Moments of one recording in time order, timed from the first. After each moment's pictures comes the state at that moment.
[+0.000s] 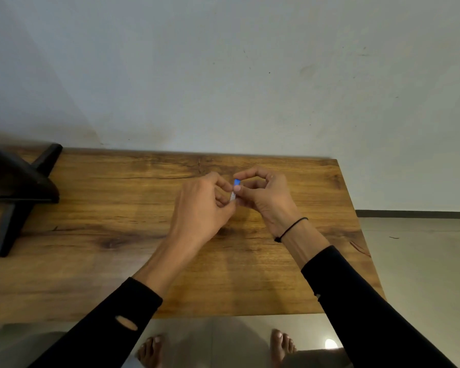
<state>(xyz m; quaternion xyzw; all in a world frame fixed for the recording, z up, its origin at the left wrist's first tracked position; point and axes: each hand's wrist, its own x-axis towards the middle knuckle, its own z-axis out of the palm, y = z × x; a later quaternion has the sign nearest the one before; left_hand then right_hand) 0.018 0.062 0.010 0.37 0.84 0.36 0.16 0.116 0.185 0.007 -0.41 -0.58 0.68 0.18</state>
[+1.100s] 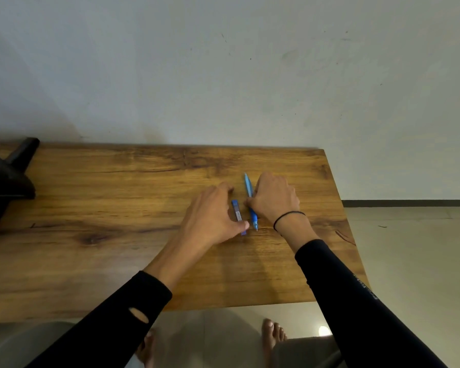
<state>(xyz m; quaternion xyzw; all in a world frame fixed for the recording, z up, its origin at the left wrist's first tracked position) 0.049 0.088 -0.019 0.42 0.85 0.19 0.25 0.134 0.205 -0.008 -0.51 -0.83 0.21 -0.05</state>
